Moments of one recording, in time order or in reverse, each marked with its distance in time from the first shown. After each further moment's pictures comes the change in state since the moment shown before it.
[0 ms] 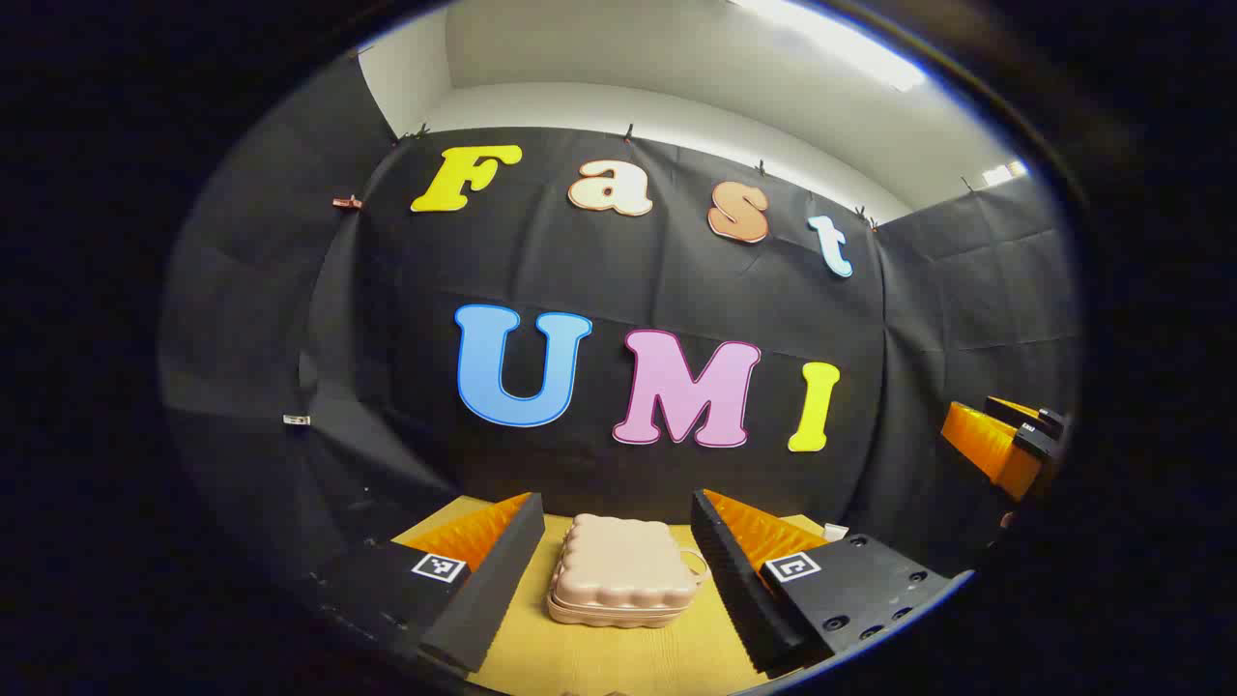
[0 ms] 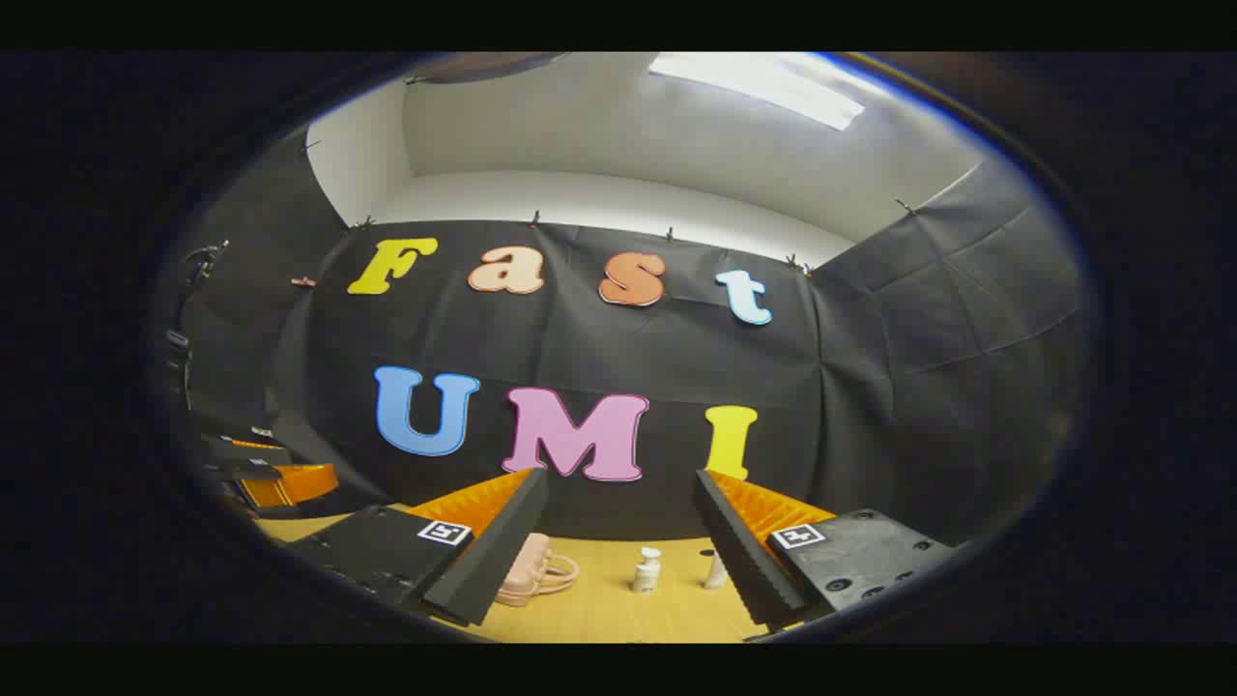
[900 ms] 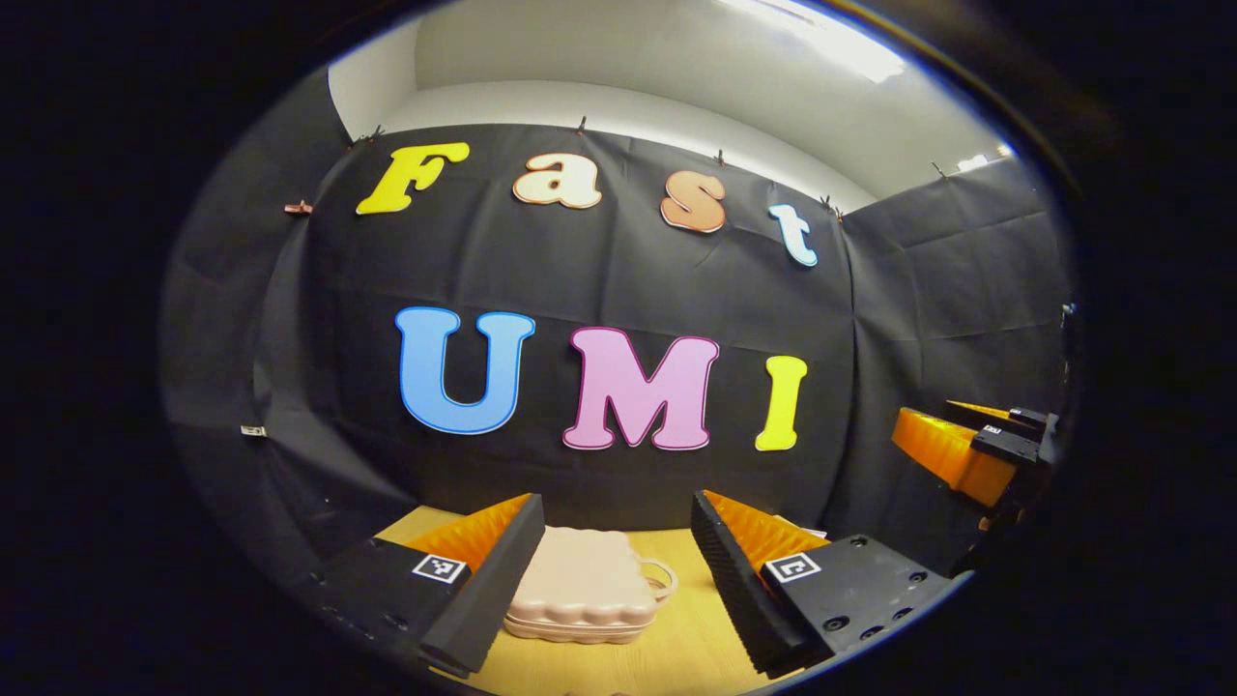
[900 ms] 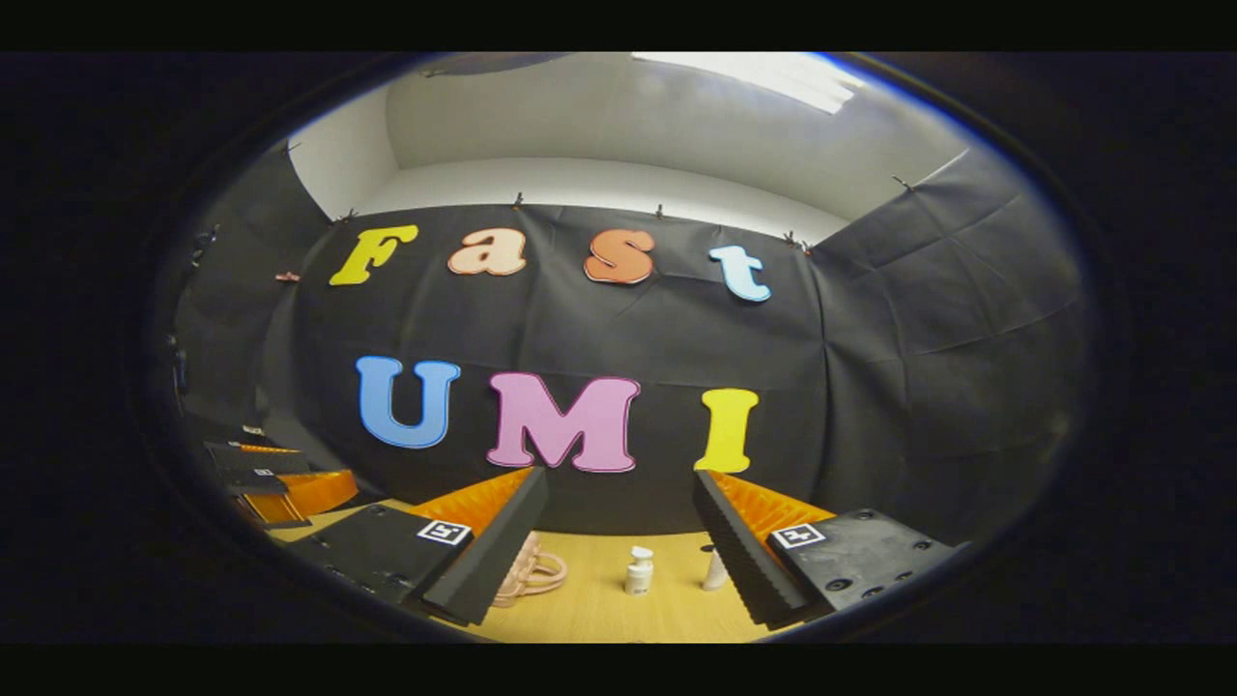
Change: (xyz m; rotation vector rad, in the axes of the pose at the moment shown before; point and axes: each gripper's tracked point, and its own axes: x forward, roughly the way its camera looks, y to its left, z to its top) left arm 0.058 -0.073 -0.022 0.025 0.045 -0.103; right arm 0.057 -0.030 -0.029 0.014 0.043 0.013
